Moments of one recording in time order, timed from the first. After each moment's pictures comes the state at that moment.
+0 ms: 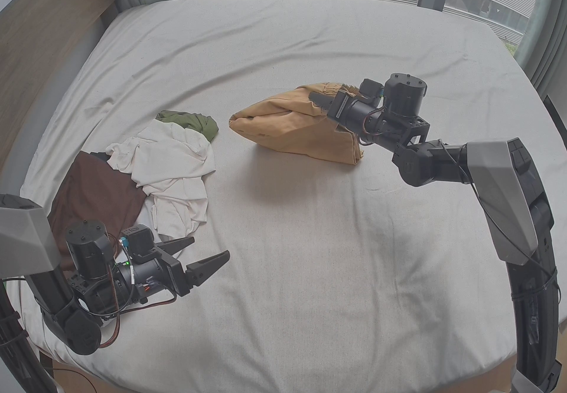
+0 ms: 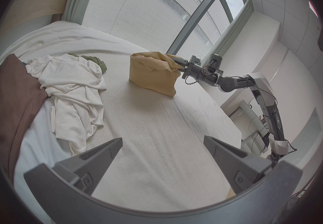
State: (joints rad) left arm -0.29 2.00 -0.24 -1.55 -0.44 -0.22; right arm 0.39 2.48 -1.98 -0.63 0.40 0.57
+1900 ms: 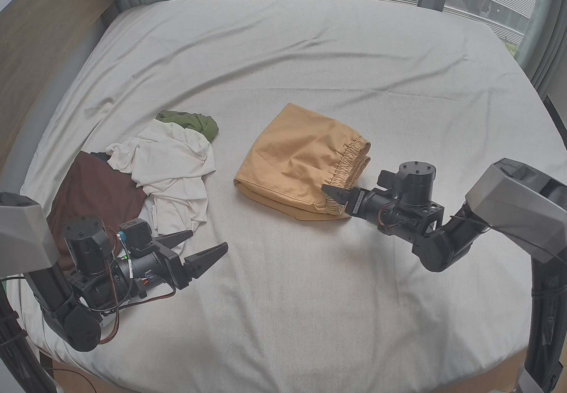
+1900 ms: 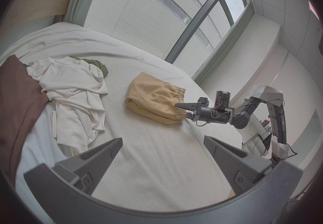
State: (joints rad) left arm -0.28 1.99 -0.26 -1.55 -0.44 -0.24; right arm 0.40 2.30 -1.06 -1.02 0.15 0.51
